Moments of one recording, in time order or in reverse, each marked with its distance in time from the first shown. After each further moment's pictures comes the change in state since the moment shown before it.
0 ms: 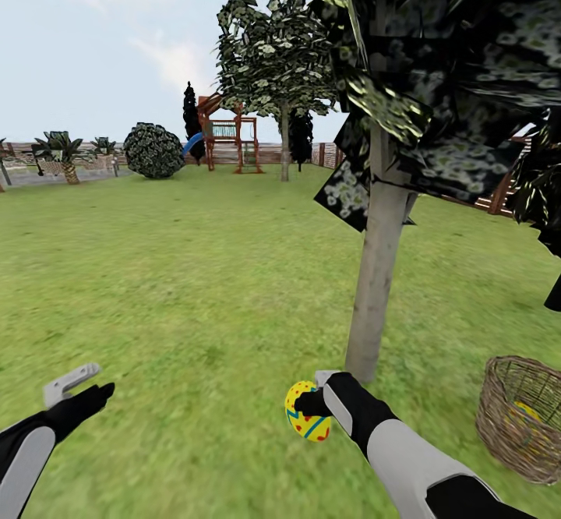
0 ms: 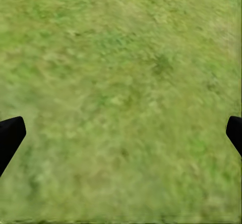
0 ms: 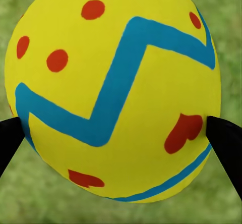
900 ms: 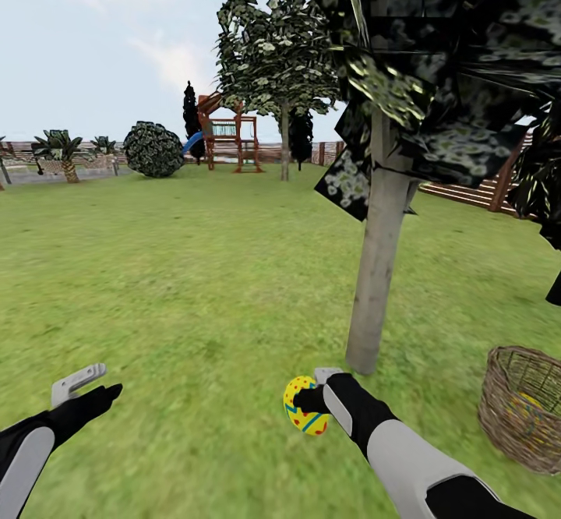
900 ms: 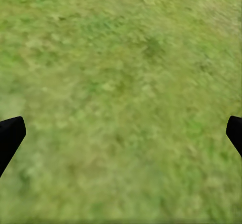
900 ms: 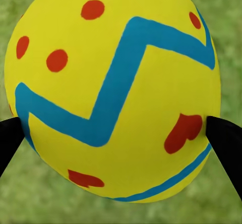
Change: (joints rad) left arm 0.003 0.005 -0.002 -0.006 -0.011 0.050 -0.071; right arm 0.002 0.000 0.003 0.000 -0.004 -0.055 0.013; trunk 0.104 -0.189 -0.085
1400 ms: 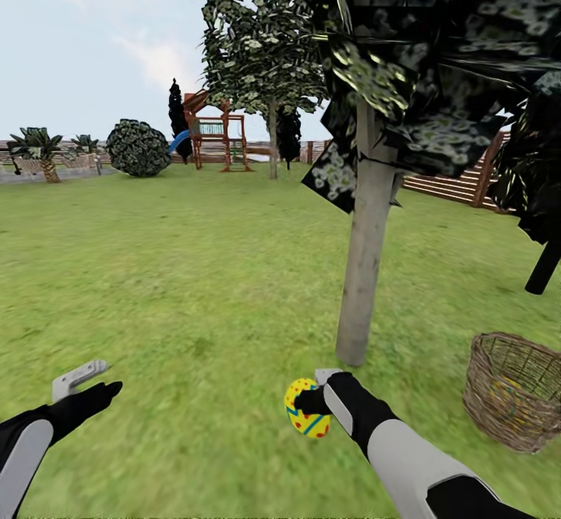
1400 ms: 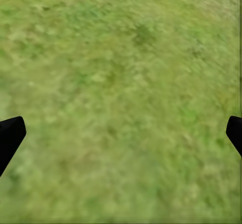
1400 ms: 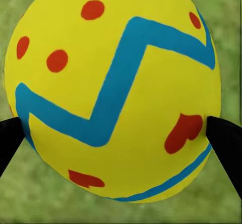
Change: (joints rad) left arm -0.024 0.006 0.008 -0.003 0.006 0.056 0.003; right arm 0.000 -0.001 -0.010 -0.005 0.013 0.036 -0.001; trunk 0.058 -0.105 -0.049
